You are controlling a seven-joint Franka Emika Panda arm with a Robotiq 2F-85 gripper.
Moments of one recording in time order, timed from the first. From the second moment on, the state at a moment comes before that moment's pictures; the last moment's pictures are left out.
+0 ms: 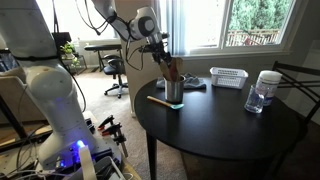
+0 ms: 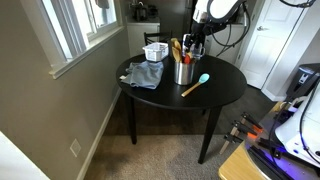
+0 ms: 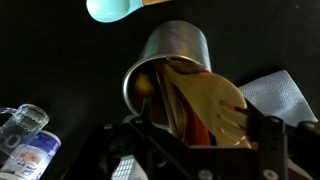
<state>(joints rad) 0.01 -0.04 0.09 -2.30 -0.27 2.54 0.29</state>
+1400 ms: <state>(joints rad) 0.00 -0.27 0.09 -2.30 -0.29 2.30 0.29</state>
